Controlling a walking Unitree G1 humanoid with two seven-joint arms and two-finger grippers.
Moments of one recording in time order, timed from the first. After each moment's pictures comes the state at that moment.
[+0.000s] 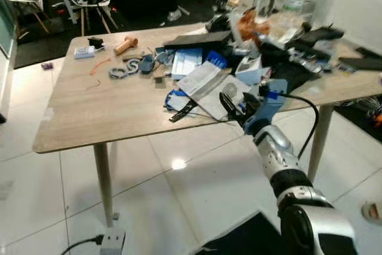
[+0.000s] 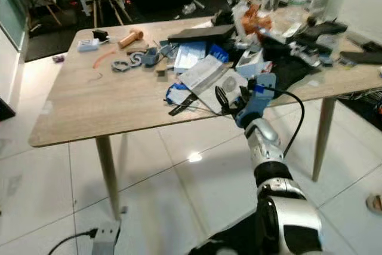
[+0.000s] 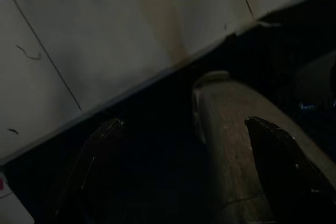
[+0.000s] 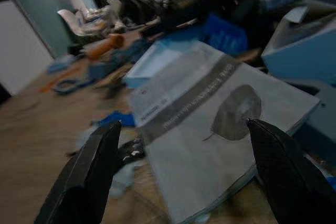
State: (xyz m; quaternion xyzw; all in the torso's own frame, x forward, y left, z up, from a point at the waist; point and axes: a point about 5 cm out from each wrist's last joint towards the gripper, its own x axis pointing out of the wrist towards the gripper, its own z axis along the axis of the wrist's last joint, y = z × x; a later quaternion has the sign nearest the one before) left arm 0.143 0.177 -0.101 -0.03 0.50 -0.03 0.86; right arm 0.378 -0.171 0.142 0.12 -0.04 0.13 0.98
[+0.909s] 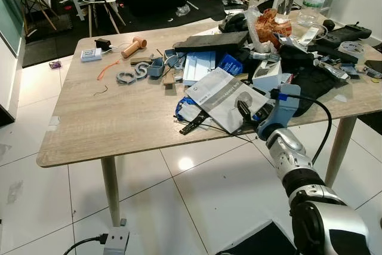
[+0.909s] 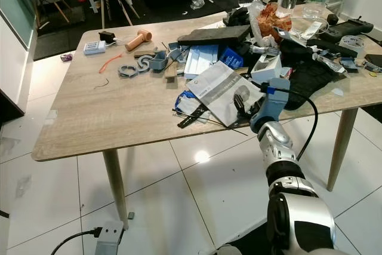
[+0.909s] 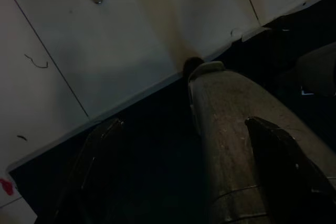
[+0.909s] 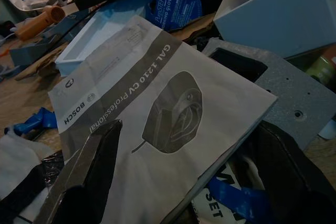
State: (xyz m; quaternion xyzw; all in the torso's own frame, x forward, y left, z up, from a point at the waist) left arm 0.140 0.172 -0.102 -0.02 0.51 -0.05 0.86; right arm 0.375 -0.200 0.123 0.11 0.03 0.04 0.99
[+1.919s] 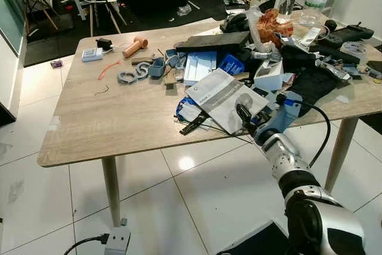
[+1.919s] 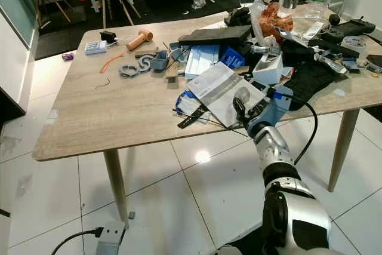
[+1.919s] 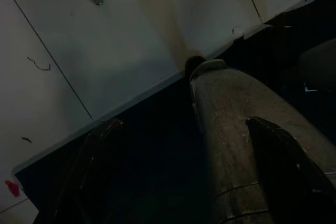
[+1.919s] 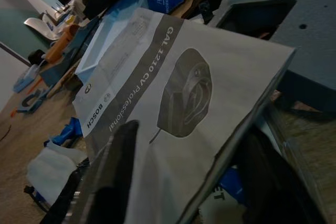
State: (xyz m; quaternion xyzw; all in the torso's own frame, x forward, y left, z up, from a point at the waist) left arm 0.139 0.171 -0.103 -0.01 0.51 -0.06 0.86; right arm 0.371 -0.196 0.110 0.25 0.05 0.04 0.97
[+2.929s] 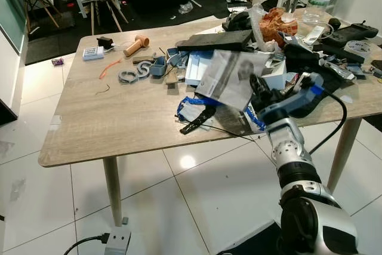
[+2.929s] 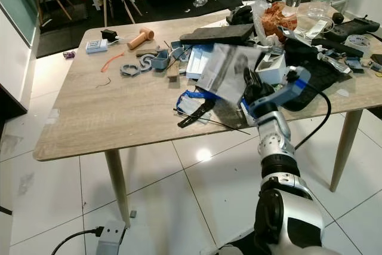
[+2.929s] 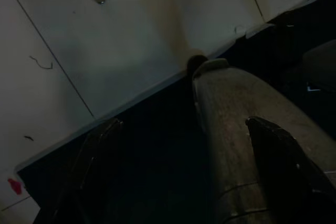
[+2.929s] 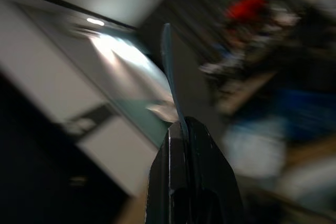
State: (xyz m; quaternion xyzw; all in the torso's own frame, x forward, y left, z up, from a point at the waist) left arm 0.140 0.171 -0.102 0.00 0.51 -0.06 0.86; right arm 0.376 -0.183 0.185 0.37 -0.18 0.19 0.89
